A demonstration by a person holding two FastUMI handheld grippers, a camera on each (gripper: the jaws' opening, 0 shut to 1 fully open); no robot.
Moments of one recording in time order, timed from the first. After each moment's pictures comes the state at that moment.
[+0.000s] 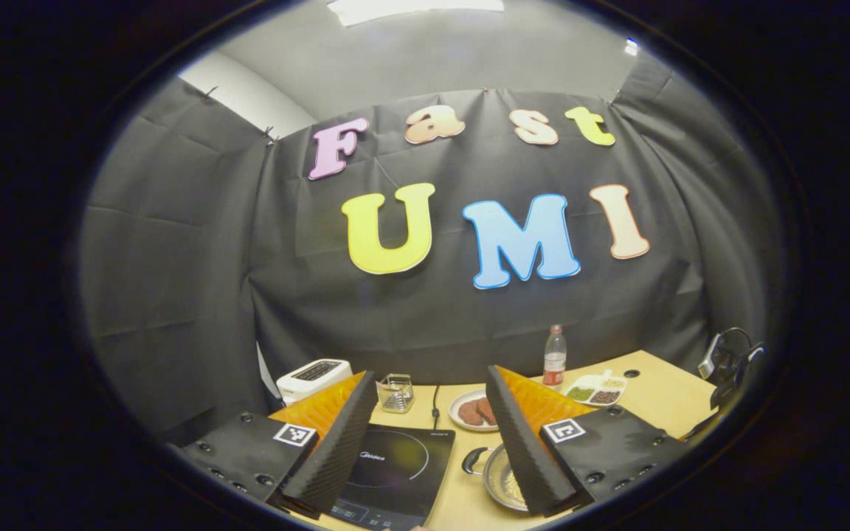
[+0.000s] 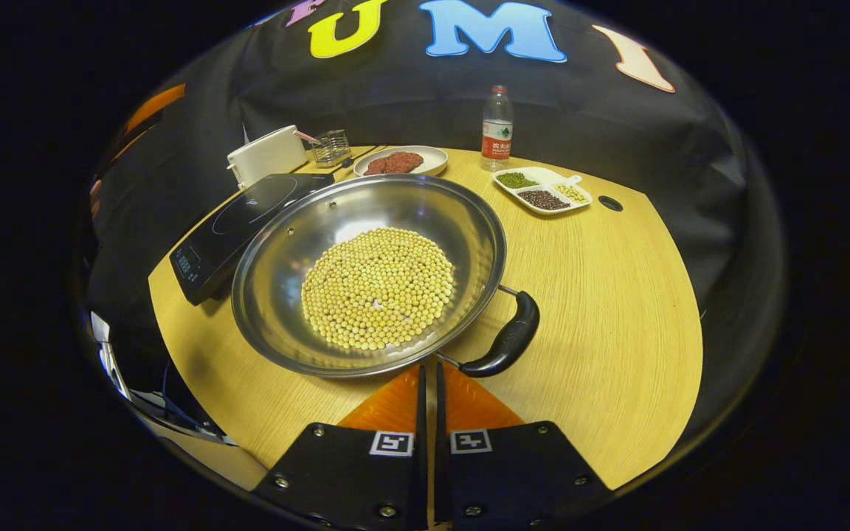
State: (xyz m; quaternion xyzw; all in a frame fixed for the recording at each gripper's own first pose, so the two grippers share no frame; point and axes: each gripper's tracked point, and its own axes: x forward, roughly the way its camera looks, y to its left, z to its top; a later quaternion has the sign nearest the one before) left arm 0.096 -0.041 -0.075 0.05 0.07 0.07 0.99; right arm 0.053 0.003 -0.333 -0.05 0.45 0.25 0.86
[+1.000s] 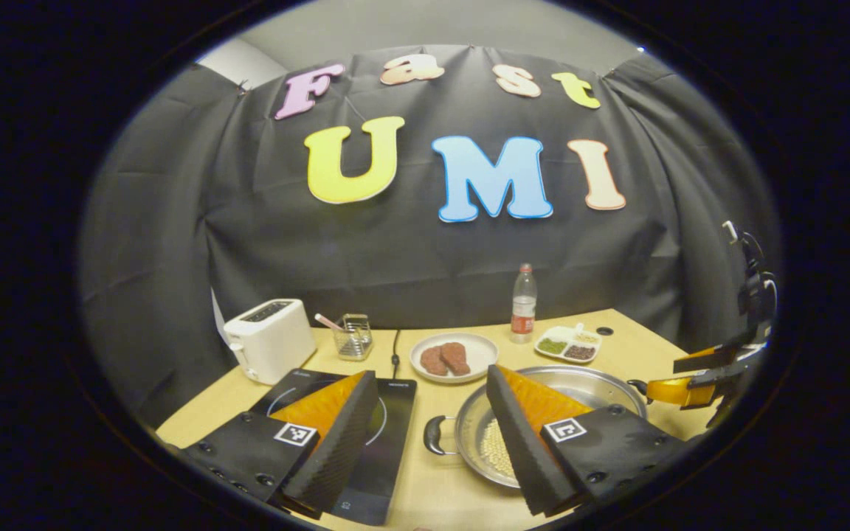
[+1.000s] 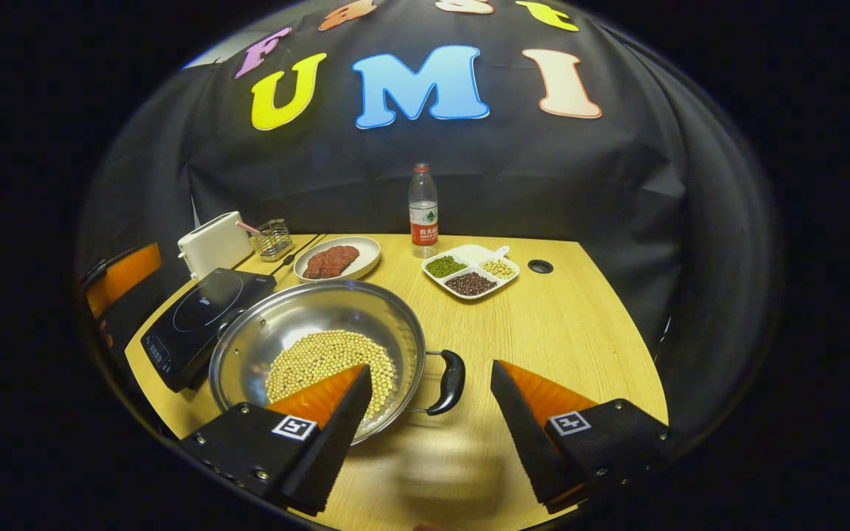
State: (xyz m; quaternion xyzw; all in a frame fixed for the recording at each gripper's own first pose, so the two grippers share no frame) left arm 0.119 -0.071 -0.193 0.00 0.19 -0.02 0.98; right arm 0.127 -0.029 -0.269 0.01 0.32 0.13 0.94
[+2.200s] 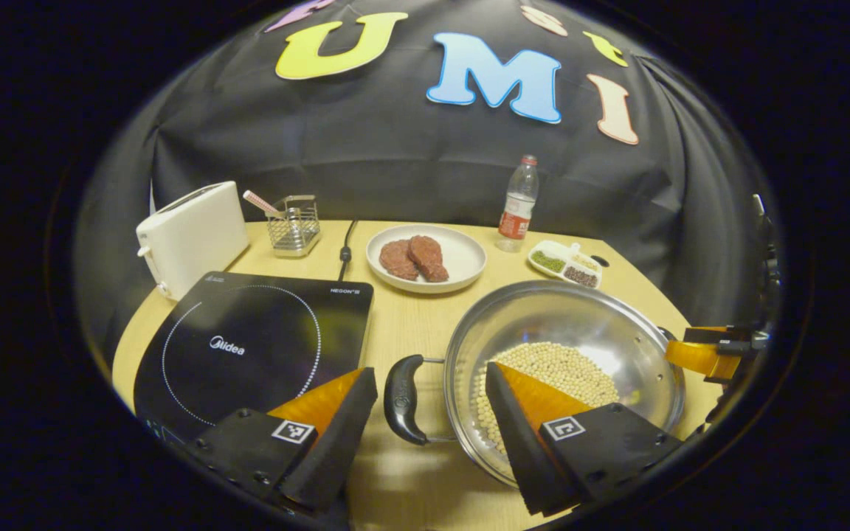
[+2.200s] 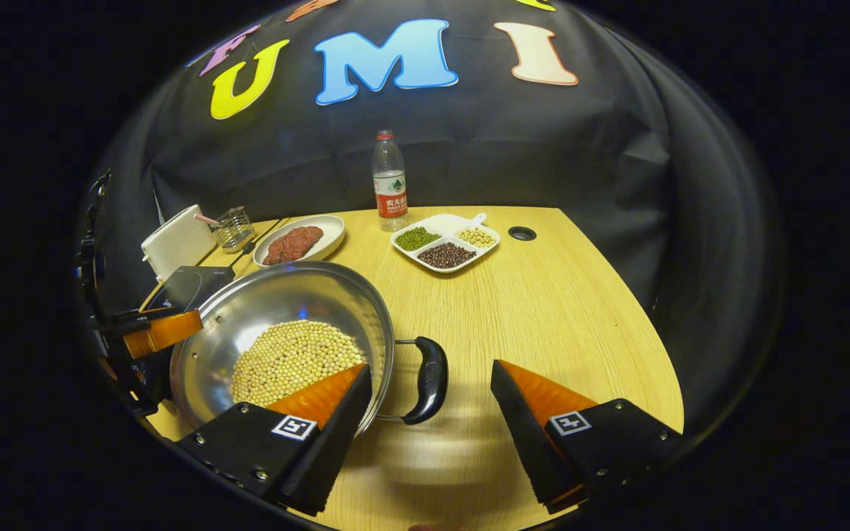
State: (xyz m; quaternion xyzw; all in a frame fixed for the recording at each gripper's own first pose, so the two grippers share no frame) left arm 0.165 -0.086 -0.357 -0.06 0.37 -0.08 0.92; right arm 0.144 -0.033 -0.323 0.02 0.38 0.08 0.92
